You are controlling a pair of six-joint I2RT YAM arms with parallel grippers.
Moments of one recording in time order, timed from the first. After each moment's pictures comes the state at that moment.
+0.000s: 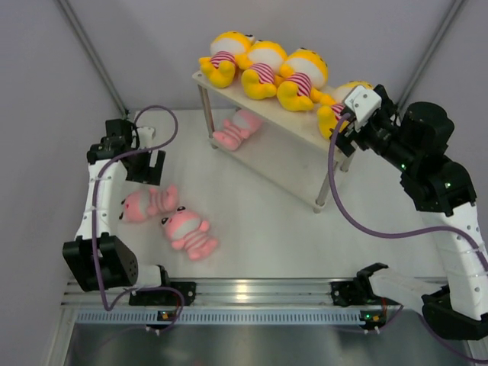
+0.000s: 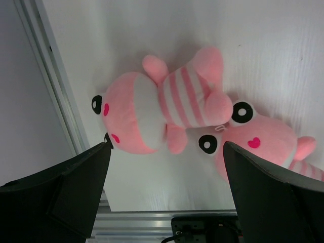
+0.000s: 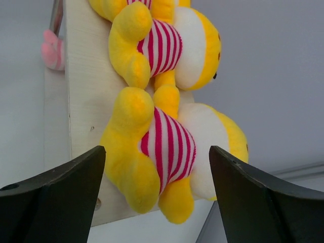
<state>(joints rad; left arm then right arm) 0.14 1.36 1.37 -1.02 0.06 0.28 0.39 1.07 1.60 -0.70 -0.15 -0.64</state>
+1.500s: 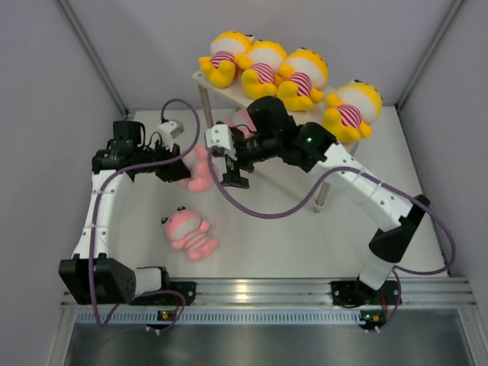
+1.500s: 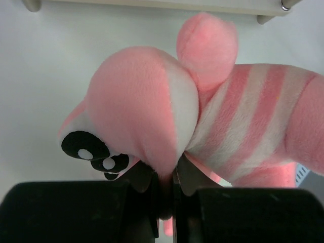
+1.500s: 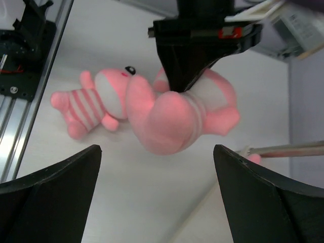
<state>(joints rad) 0.04 1.28 1.33 -0.95 0.74 0.38 0.92 1.66 1.99 -0.79 -0.55 -0.69</state>
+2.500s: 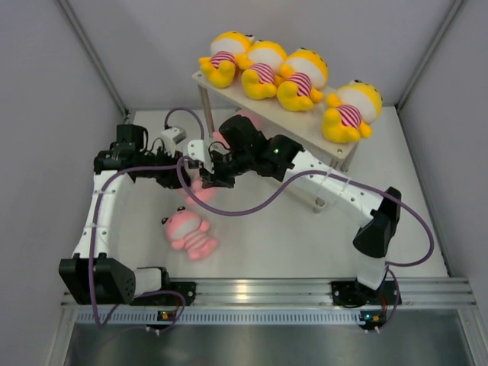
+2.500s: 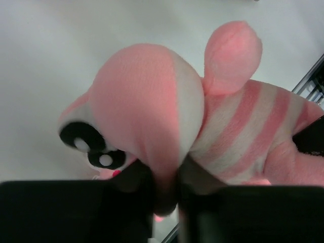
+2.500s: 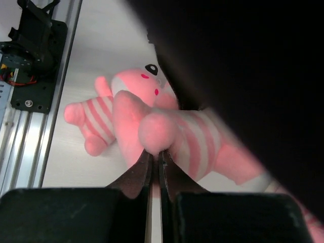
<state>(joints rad) 0.02 1.27 1.31 -1.06 0.75 0.40 1.01 1.84 1.96 -0.74 -0.51 -0.57</state>
